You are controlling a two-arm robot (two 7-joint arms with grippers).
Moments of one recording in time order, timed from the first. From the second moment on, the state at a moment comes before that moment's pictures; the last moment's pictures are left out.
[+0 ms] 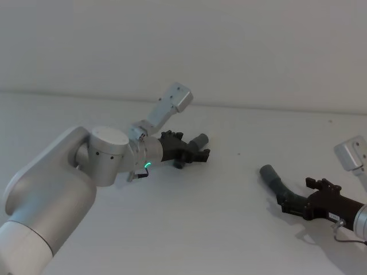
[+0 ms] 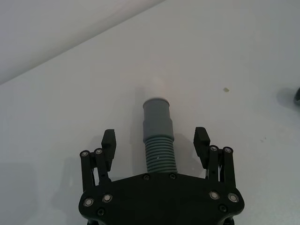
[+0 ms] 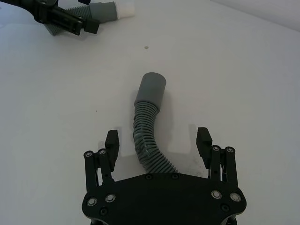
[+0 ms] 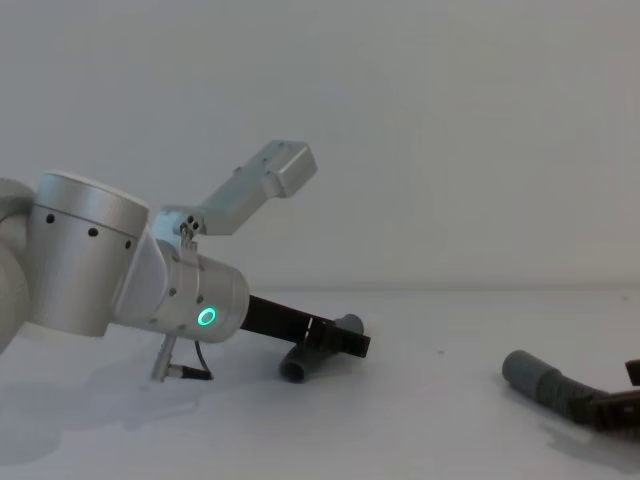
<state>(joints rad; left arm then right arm) -0.68 0.13 0.53 -1.03 -0.22 0.43 -0.39 0.19 0.60 -0.34 -1.61 0.39 0.45 0.39</state>
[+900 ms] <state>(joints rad) -0.71 0.10 0.53 -0.95 -0.21 0.39 -0.42 0.20 0.61 -0.35 -1.60 0.40 0.46 0.40</state>
